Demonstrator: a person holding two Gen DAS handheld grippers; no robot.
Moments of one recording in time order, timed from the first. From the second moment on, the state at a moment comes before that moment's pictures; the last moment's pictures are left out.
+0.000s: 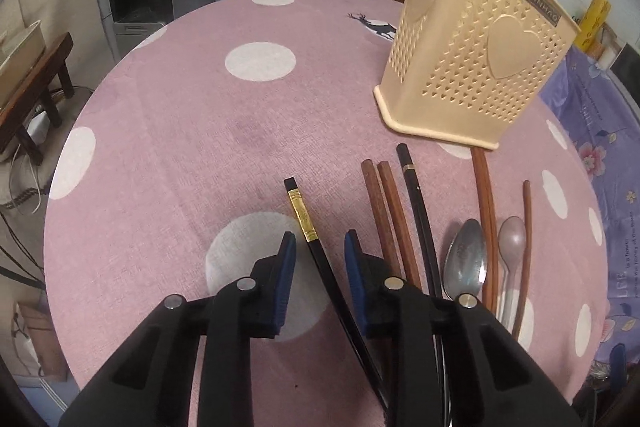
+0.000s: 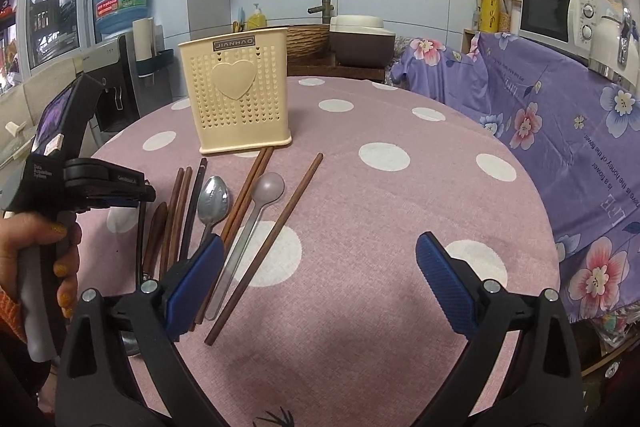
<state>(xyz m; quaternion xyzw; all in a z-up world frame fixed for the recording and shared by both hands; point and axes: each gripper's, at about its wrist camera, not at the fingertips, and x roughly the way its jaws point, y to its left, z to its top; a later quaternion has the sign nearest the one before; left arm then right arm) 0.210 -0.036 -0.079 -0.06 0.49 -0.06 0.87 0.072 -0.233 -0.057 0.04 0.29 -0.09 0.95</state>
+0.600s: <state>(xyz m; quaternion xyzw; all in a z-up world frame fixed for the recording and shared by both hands) 0.205 -0.042 -0.079 -0.05 0.49 -0.05 0.87 0.242 -0.257 -0.097 0.11 0.45 -0.10 0.88</state>
